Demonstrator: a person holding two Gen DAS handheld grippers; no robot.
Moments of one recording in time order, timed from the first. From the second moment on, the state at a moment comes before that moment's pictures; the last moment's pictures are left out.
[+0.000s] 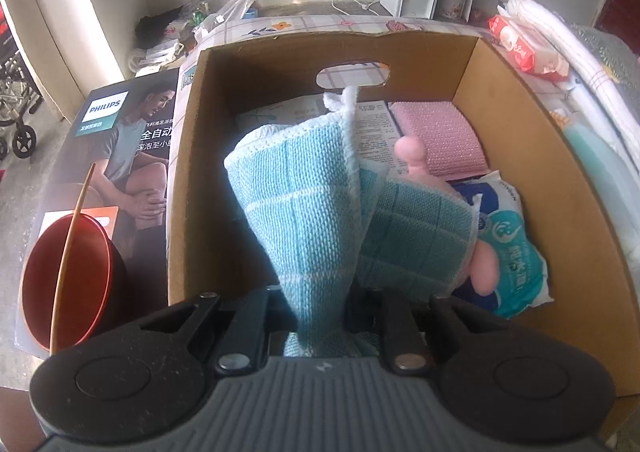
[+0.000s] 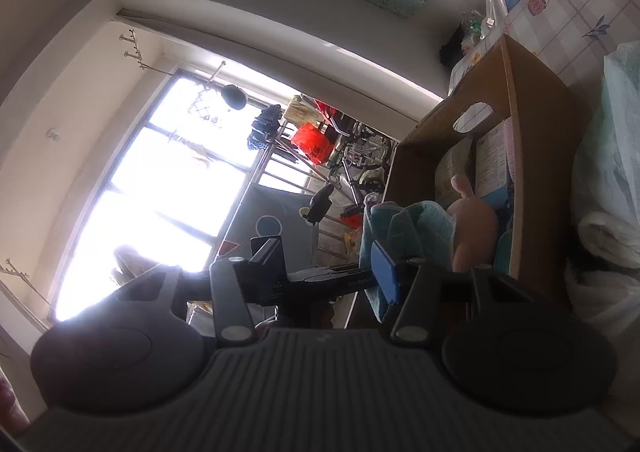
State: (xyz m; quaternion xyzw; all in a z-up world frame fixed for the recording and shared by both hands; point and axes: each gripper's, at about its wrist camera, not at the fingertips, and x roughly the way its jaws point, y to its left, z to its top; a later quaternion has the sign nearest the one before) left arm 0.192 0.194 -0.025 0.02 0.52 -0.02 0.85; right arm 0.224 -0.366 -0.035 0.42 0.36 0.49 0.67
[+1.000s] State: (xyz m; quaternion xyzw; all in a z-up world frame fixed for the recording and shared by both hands) left arm 0.174 0.161 -0.013 0.08 0.49 -0.02 0.86; right arm 0.218 -0.373 -0.041 0.42 0.36 0.48 0.68
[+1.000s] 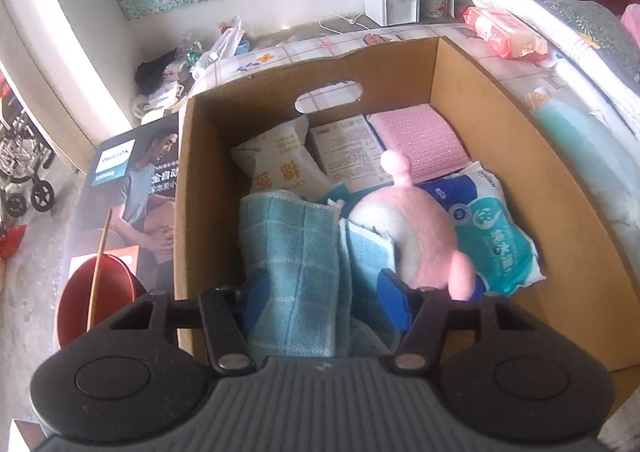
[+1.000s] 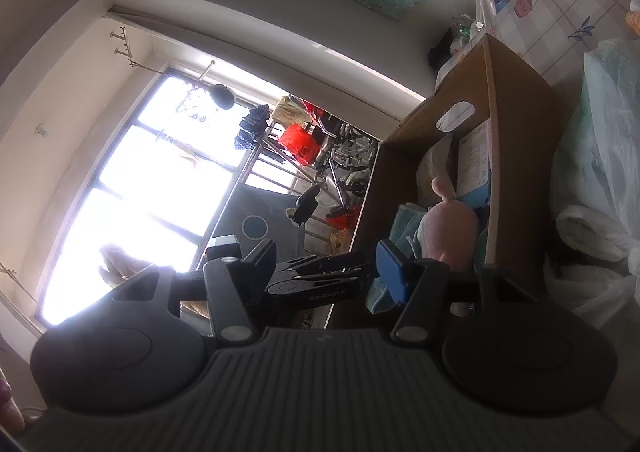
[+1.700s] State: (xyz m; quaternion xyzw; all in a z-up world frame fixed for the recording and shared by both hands) left arm 0.196 0.177 -0.070 -0.01 0.58 -0.01 0.82; right arm 0.182 -0.420 -0.064 0.39 0.36 0.37 0.77
